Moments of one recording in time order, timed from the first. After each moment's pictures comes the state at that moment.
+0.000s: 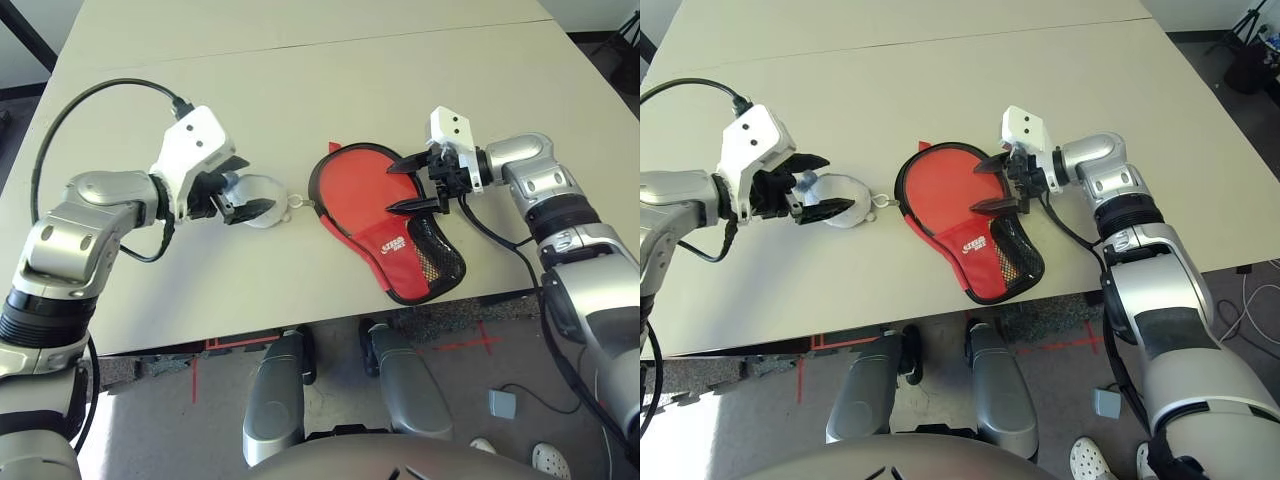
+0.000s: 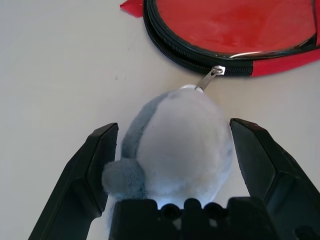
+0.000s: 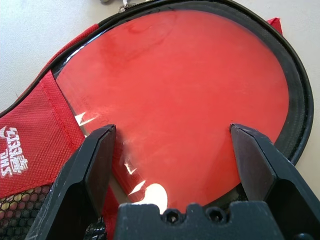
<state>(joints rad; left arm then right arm) -0.50 0.88 -0.10 -0.23 -0.32 0.74 -0.90 -1.00 -0.48 0.22 0.94 0.05 -0.06 1.40</state>
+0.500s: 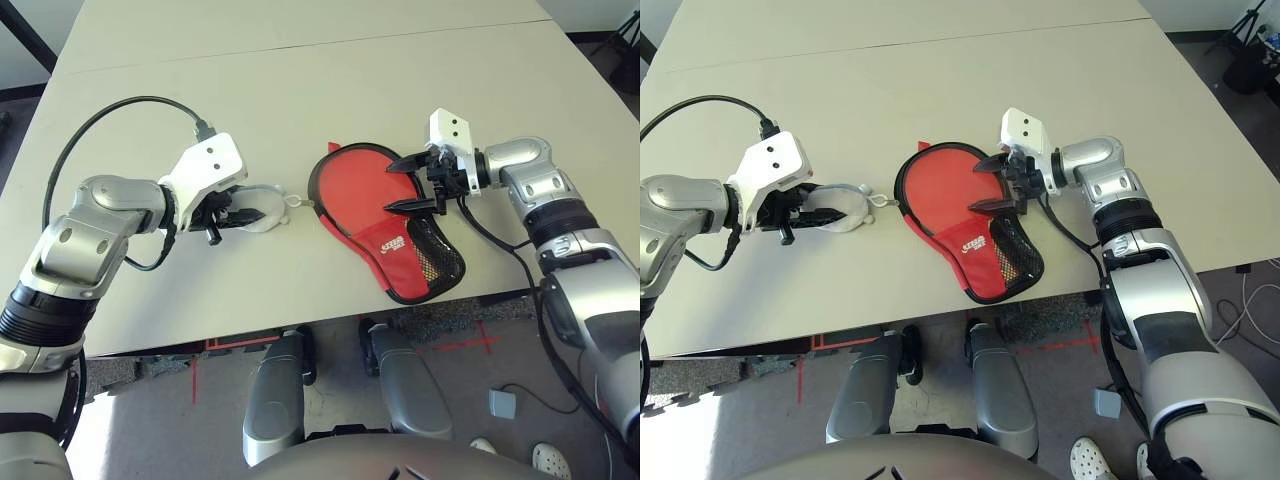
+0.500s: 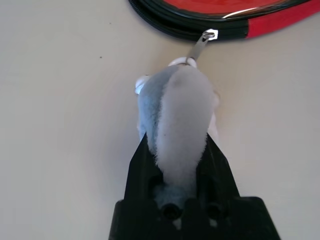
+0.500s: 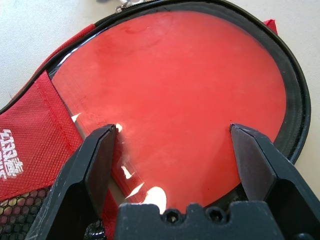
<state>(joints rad) -0.54 0.92 -0.16 -0.17 -0.23 0.67 -0.98 -0.97 -0.48 0.21 0.90 0.05 -0.06 1.36</state>
